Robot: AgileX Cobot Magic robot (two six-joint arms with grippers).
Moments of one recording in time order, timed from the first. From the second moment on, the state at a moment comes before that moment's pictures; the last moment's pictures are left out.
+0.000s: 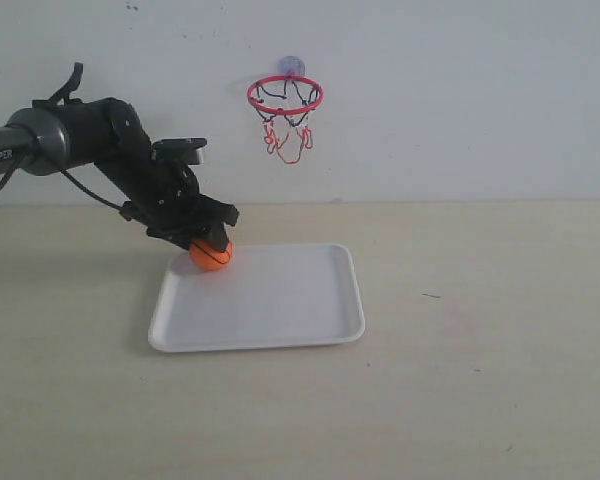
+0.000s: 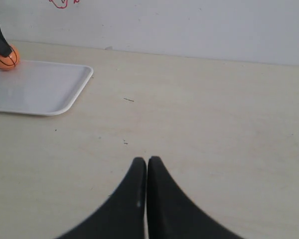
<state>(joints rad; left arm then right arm) -0.23 2.46 -2.09 -0.31 0.88 0.26 0.20 0.00 0.00 0.04 0.33 -0.05</state>
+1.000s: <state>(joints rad) -0.23 2.15 -2.11 -0.19 1.00 0.35 0.20 0.00 0.00 0.04 0.33 -0.05</state>
